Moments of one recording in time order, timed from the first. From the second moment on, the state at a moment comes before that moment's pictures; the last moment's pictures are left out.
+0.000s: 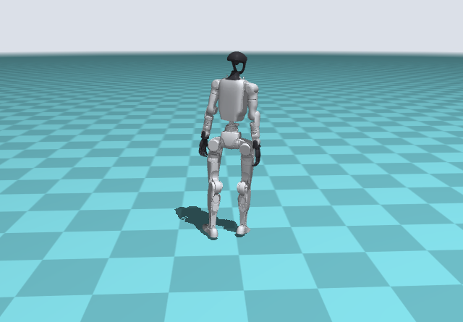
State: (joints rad) left arm 0.16 0.16 0.19 1.36 0.23 0.07 -0.07; right arm -0.06 -0.11 -0.09 1.52 -0.39 0.02 -0.06; waist -0.34 0.04 -0.04; left_leg 0.11 0.09 0.72 -0.02 -0.14 -0.07; right_leg -0.14 -0.01 -0.12 0.02 0.27 -0.02
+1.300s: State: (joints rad) left arm 0.22 0.15 0.22 1.50 0.15 0.12 -0.09; right arm -0.11 -0.17 0.01 1.54 -0.53 -0.02 0.01; waist -0.11 -0.06 -0.04; left_leg 0.04 0.04 0.53 0.00 -0.14 -0.05; right_leg -0.09 -0.11 -0.31 0.02 0.24 -0.01
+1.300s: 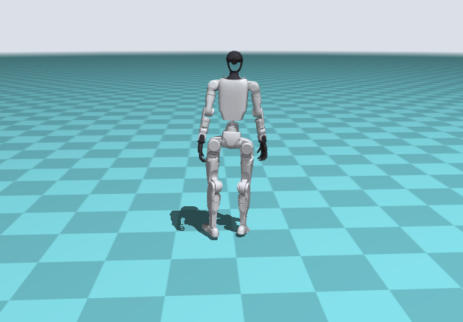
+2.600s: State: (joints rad) left arm 0.18 0.10 0.08 1.41 0.25 0.09 -0.04; right arm -0.05 -0.21 -0.12 1.70 -0.45 0.05 -0.04; waist -0.28 0.03 -0.04; left_leg 0.06 0.09 0.52 0.00 -0.10 -0.07; right_leg -0.07 -0.05 -0.29 0.03 0.21 -0.05
